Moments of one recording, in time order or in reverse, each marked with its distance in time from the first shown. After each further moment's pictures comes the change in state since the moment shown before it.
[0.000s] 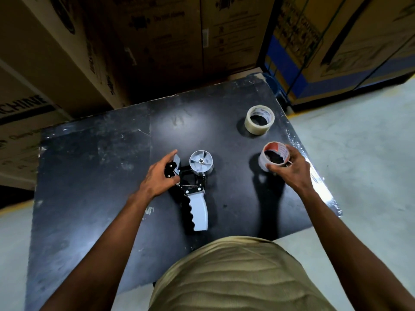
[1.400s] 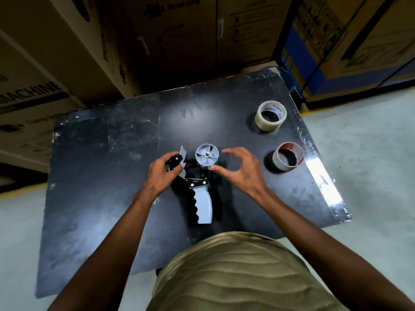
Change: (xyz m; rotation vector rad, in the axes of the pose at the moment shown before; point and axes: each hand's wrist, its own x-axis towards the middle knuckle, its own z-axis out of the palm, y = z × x) left_hand -0.008 -0.019 0.014 -0.127 0.226 -0.024; right_hand -0.059 -0.089 0.098 -0.038 -0.249 -0.398
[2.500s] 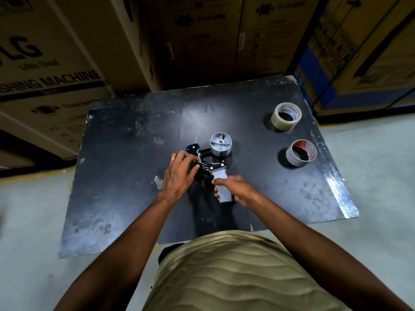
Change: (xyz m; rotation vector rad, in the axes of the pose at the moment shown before) left_hand -0.072 -0.014 0.002 0.321 0.186 0.276; right_hand -0.062 -0.018 0.073 0.623 -0.461 0.779
